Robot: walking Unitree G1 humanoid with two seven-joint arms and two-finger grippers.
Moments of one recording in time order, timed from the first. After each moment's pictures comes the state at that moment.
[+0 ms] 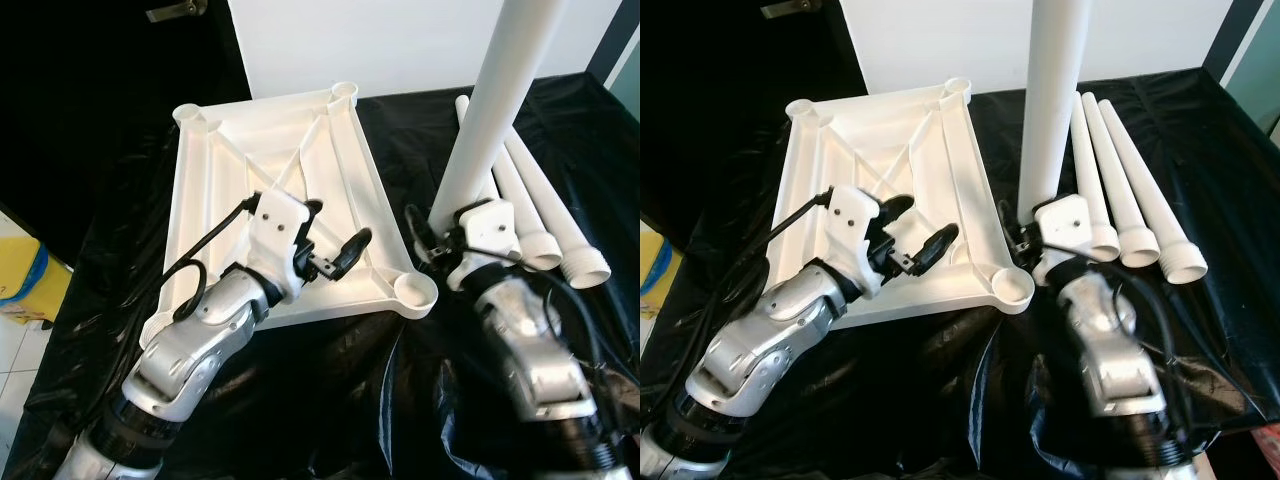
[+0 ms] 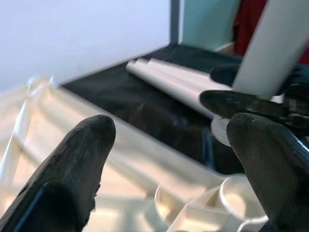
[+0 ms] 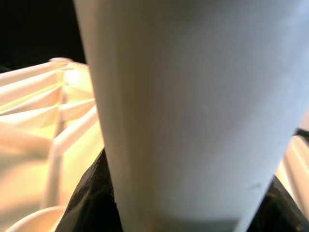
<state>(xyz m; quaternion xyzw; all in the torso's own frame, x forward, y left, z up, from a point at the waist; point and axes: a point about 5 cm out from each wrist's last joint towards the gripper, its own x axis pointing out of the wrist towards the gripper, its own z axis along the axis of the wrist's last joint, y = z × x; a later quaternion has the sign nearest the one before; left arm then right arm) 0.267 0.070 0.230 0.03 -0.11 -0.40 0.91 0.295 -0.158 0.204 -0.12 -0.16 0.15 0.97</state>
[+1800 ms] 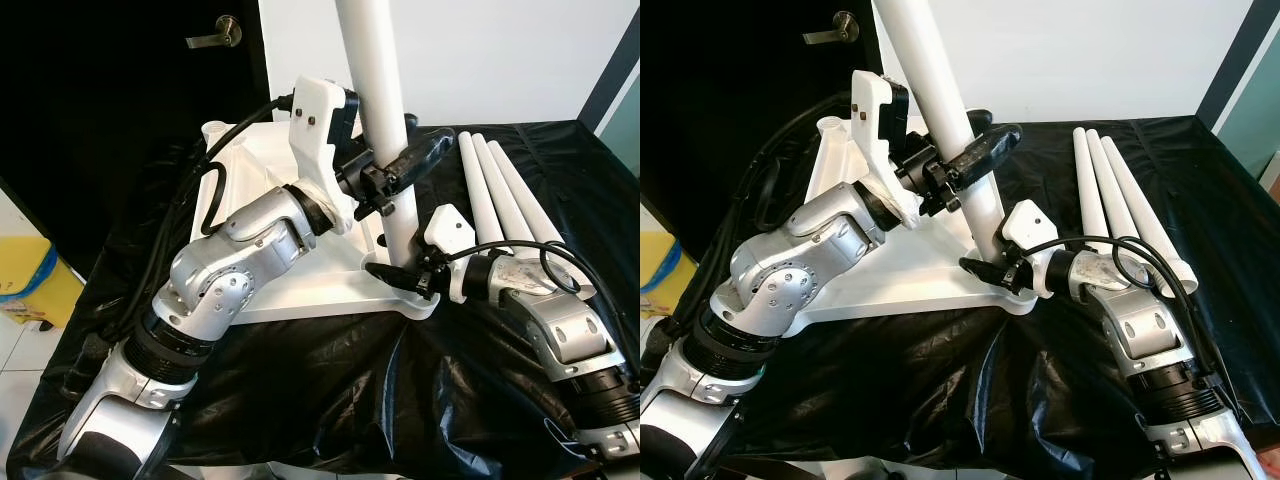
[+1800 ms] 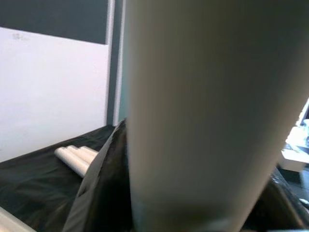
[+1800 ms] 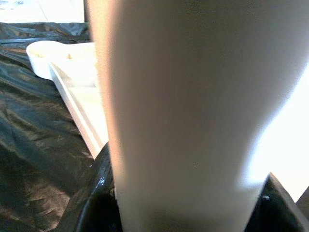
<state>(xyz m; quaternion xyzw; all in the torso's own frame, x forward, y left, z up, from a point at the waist) 0.275 0.031 0.301 -0.11 -0.14 -0.52 0.84 0.298 -0.137 0.192 -0.20 -0.01 0.47 0.86</state>
